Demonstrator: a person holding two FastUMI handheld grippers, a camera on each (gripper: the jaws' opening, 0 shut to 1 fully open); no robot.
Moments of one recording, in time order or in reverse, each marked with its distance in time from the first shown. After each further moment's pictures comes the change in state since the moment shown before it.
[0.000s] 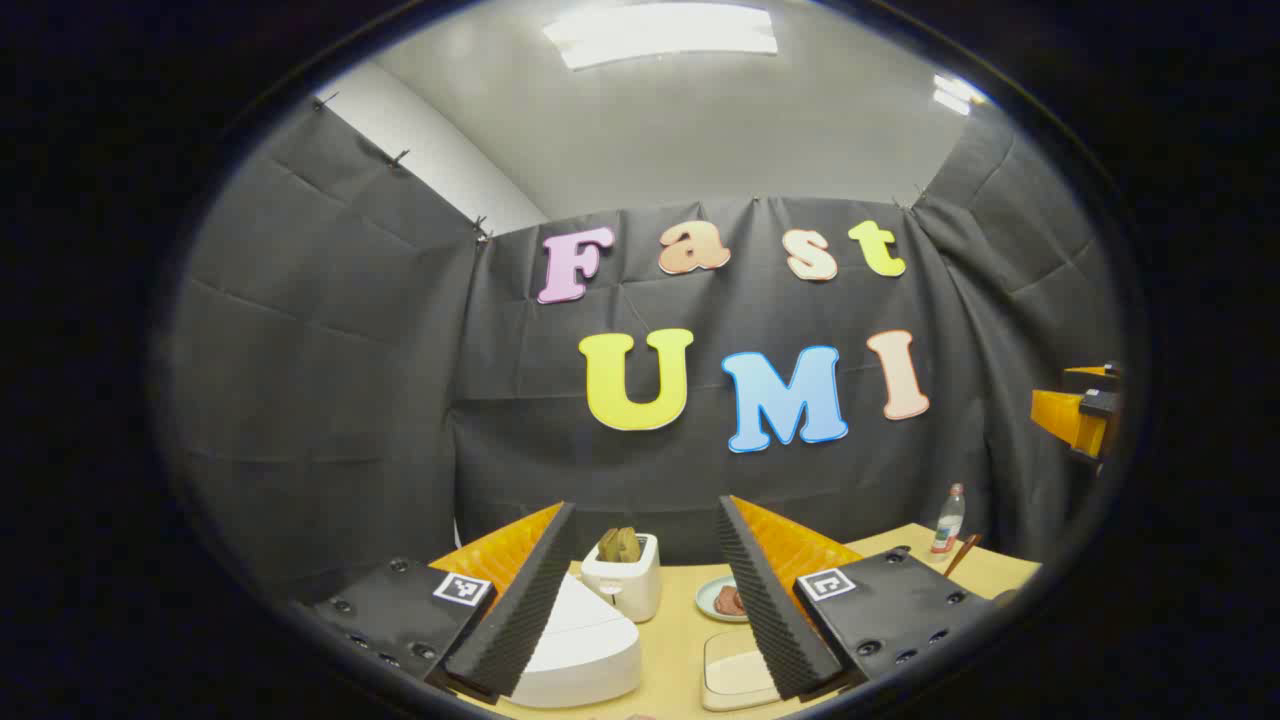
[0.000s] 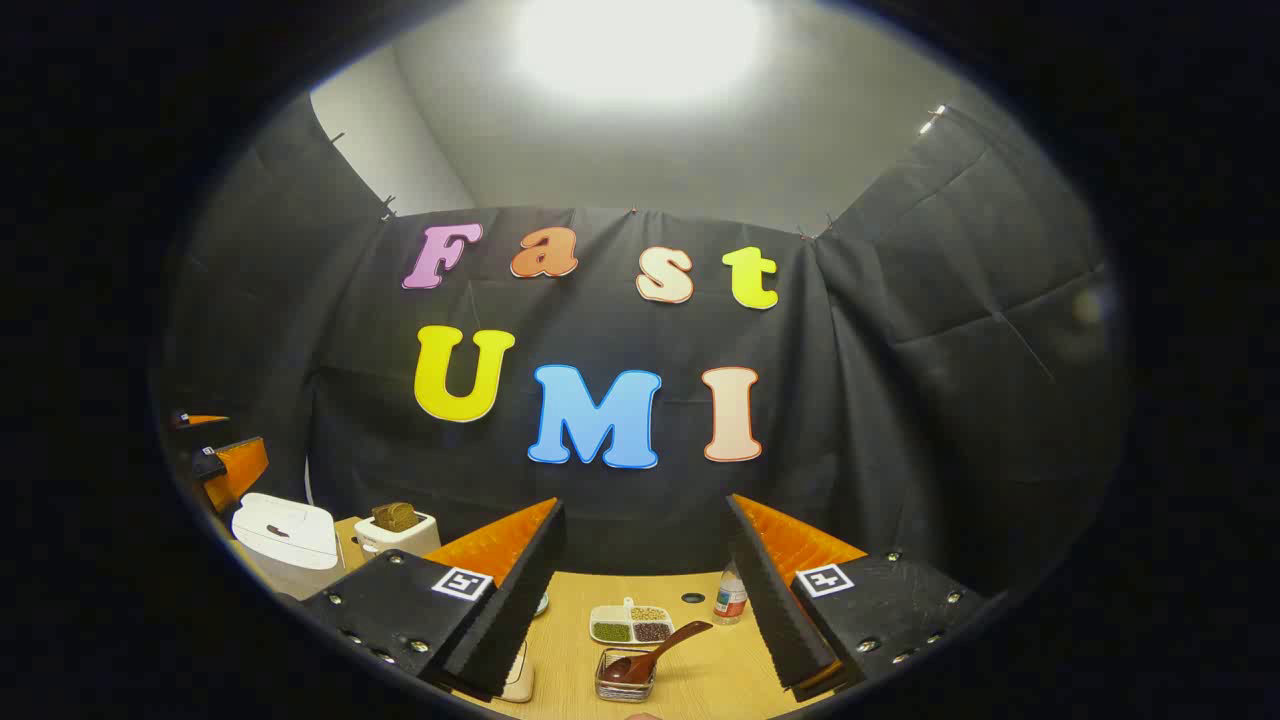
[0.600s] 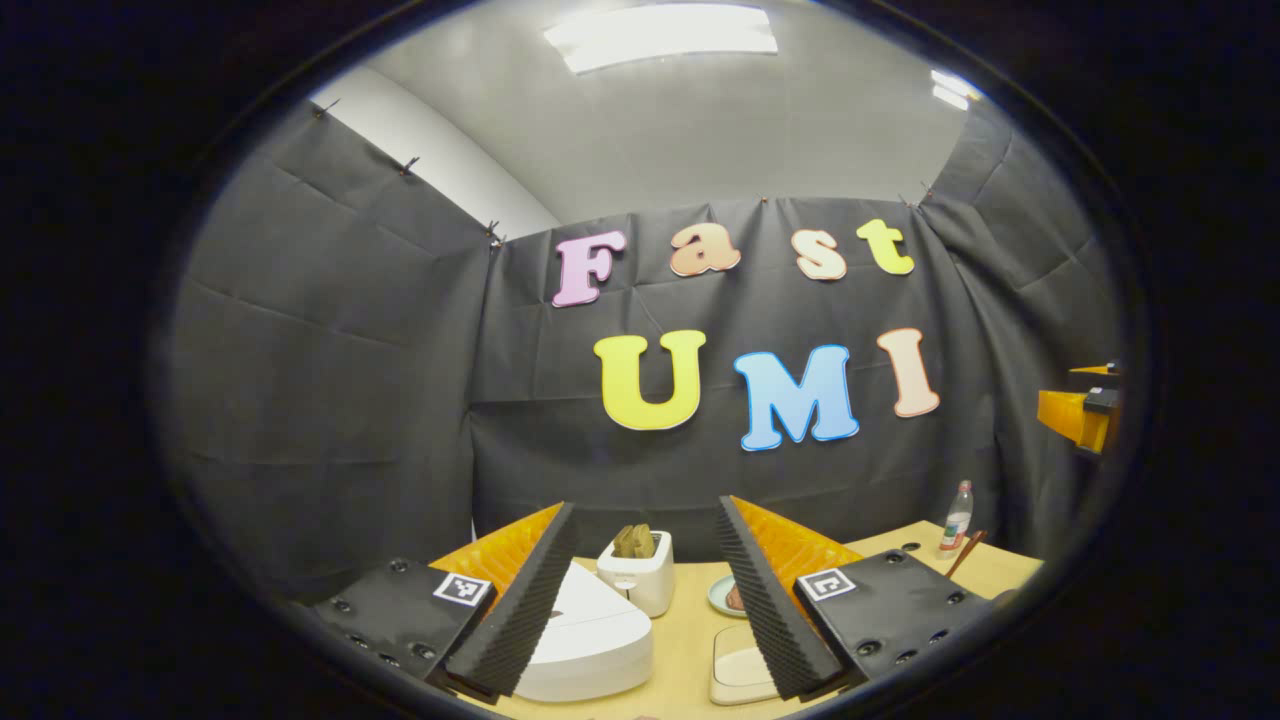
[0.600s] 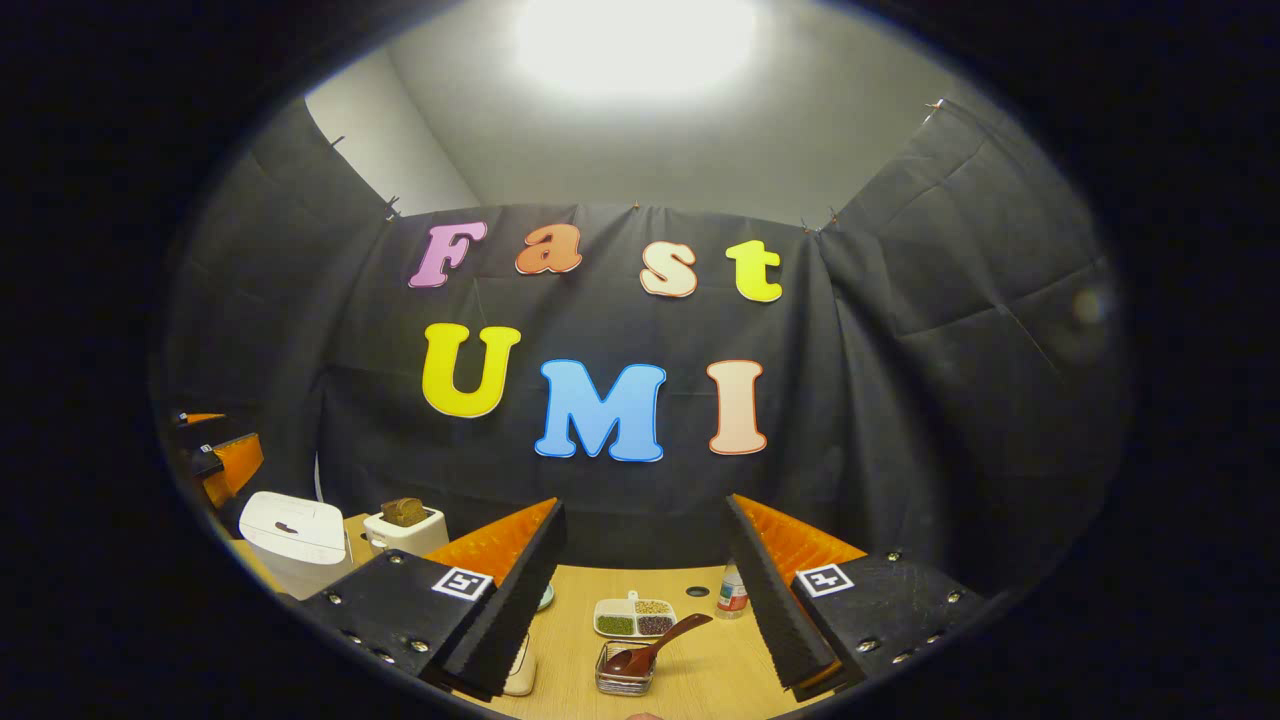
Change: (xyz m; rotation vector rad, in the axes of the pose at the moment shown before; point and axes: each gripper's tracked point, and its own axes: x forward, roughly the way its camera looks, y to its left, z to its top) left arm -0.021 0.007 0.001 0.009 0.002 0.045; right arm -0.010 -0.005 -0.004 0.010 0.015 0.029
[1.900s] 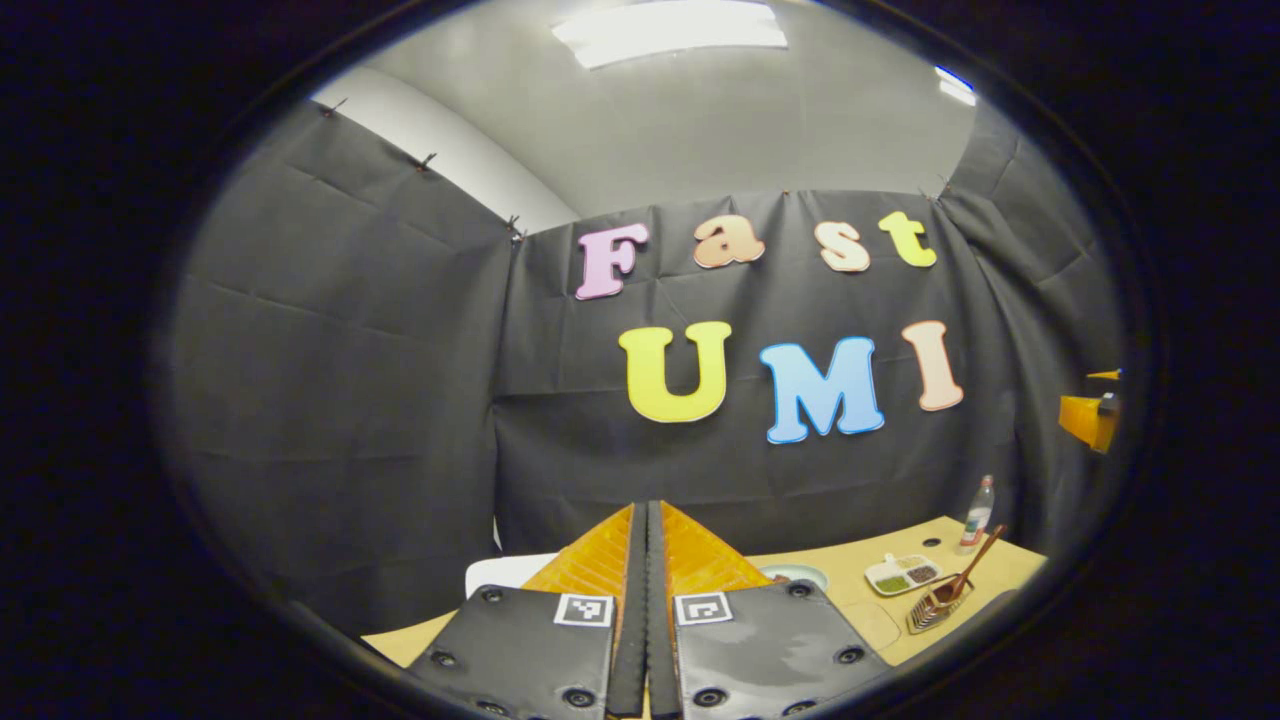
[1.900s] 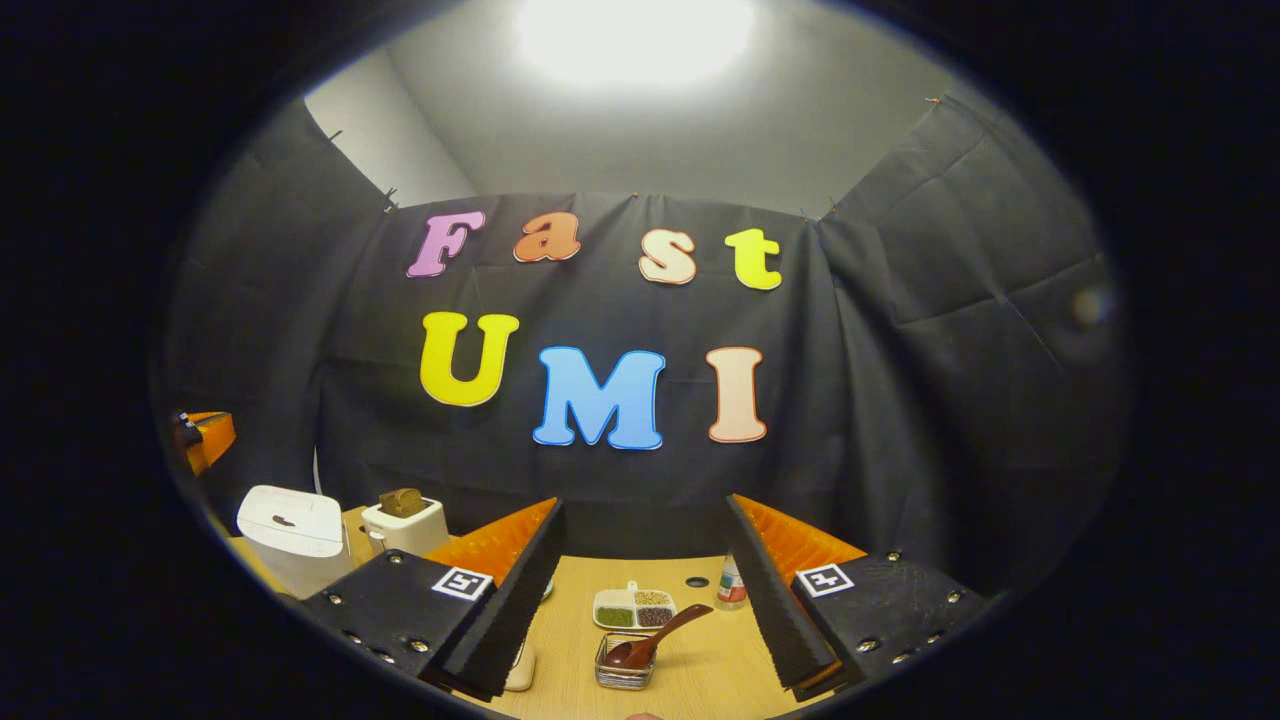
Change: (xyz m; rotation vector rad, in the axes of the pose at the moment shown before) left arm 0.009 0.026 -0.016 0.007 0.033 0.051; right arm 0.003 0.001 -0.015 0.000 0.037 -0.009
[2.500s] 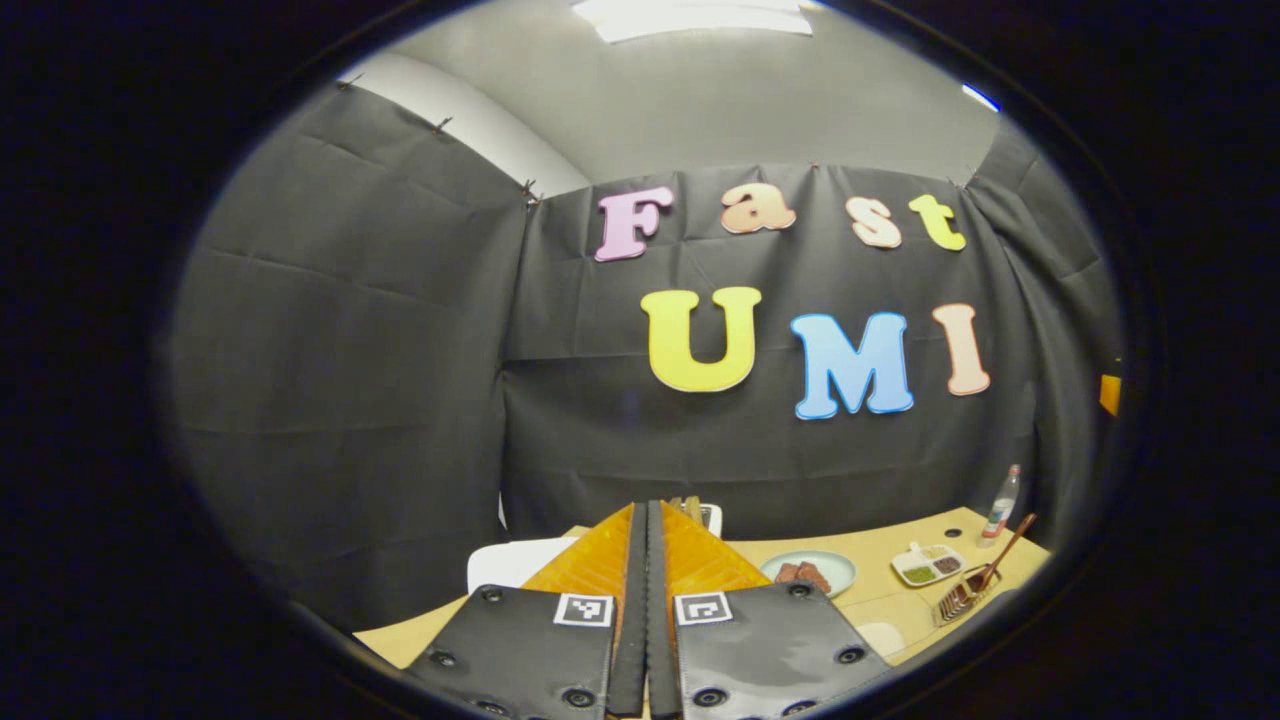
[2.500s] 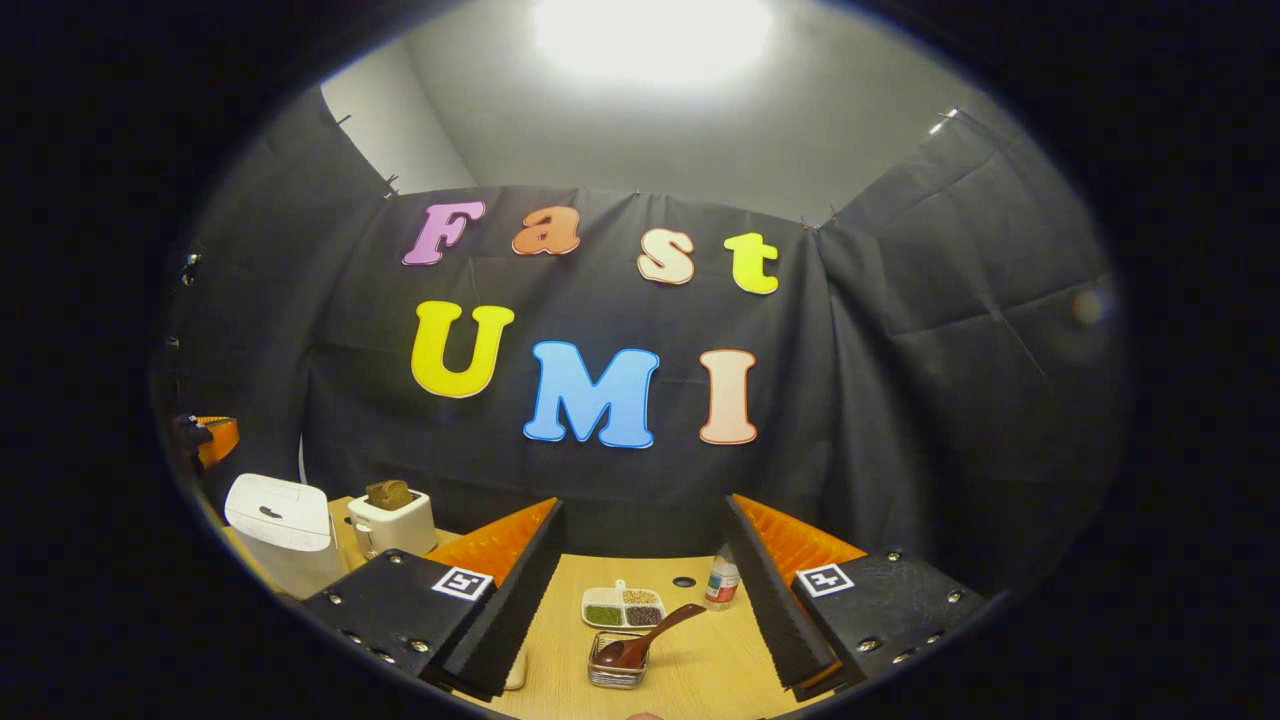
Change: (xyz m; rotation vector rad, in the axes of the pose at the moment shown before) left arm 0.067 0.055 -0.058 -0.044 0.100 0.031; right arm 0.000 0.008 0.003 -0.048 0.004 -0.050
